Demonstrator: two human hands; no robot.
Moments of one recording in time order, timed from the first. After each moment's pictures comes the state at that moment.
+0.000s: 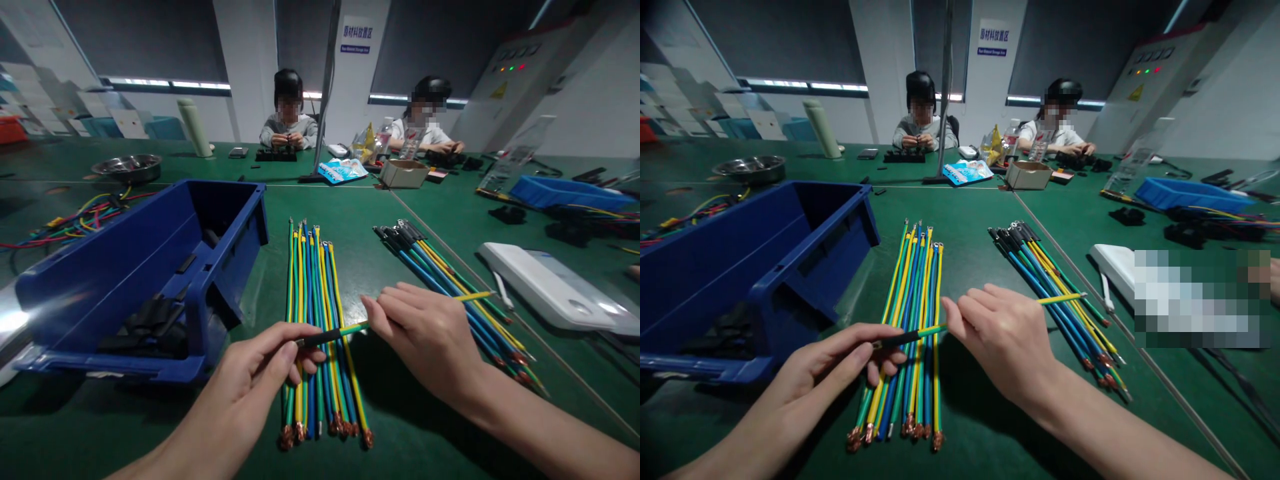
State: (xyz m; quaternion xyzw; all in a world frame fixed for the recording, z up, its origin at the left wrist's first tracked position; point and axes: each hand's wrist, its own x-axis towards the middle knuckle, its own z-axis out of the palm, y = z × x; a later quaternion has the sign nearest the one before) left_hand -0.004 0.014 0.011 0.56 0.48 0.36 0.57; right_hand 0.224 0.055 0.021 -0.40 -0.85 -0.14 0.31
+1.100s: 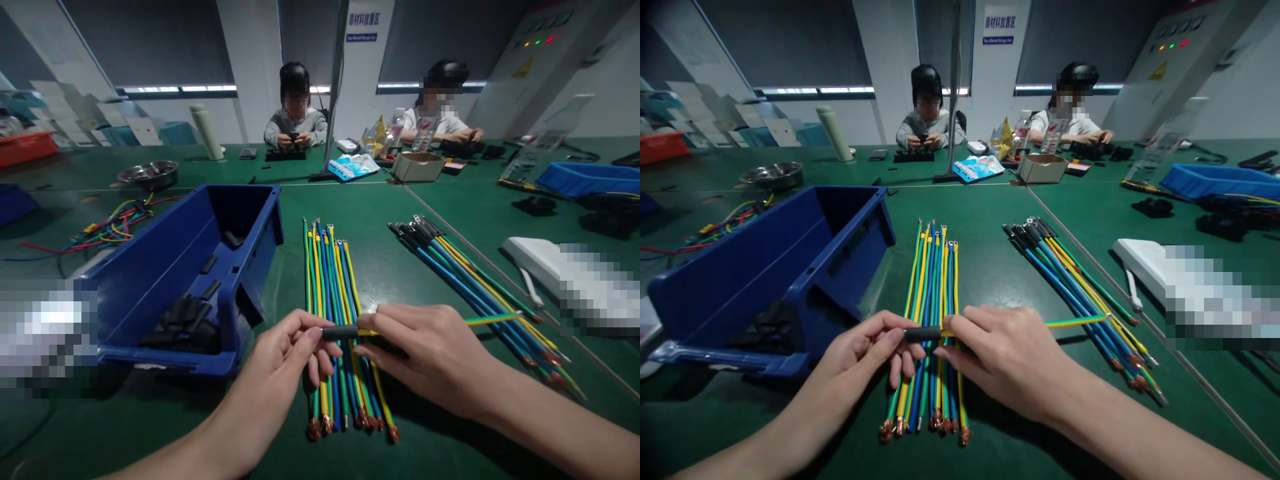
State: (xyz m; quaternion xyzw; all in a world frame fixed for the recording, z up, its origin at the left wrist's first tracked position) left_hand 0.002 0.022 0.021 0.54 0.47 0.36 0.61; right_hand 0.220 0.046 0.015 -0.33 -0.92 -0.02 0.20
